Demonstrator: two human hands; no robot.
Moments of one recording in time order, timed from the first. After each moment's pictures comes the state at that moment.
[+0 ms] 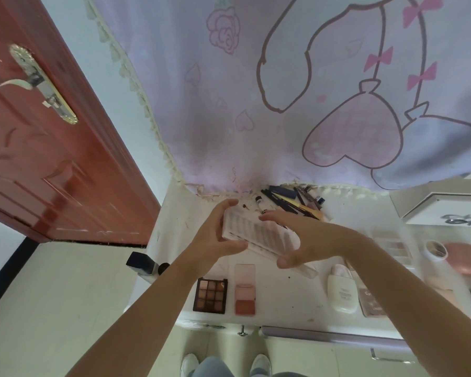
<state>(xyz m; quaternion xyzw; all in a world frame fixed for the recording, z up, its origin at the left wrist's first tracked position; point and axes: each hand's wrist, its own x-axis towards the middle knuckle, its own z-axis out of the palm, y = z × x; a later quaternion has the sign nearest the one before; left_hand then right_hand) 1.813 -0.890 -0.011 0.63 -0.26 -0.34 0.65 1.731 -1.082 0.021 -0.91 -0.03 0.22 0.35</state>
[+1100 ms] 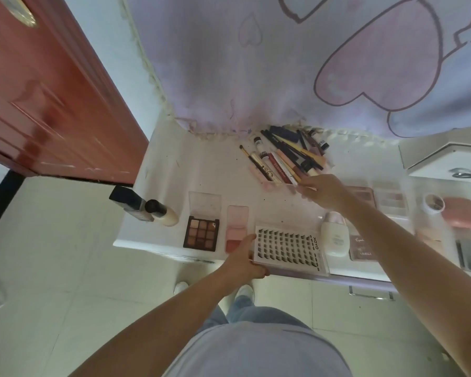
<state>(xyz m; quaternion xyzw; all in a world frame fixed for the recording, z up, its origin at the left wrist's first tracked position) 1.711 -0.900 -0.134 0.69 -0.08 -0.53 0.49 1.722 -1.131 -0.085 -0.94 0.17 0.16 0.24</state>
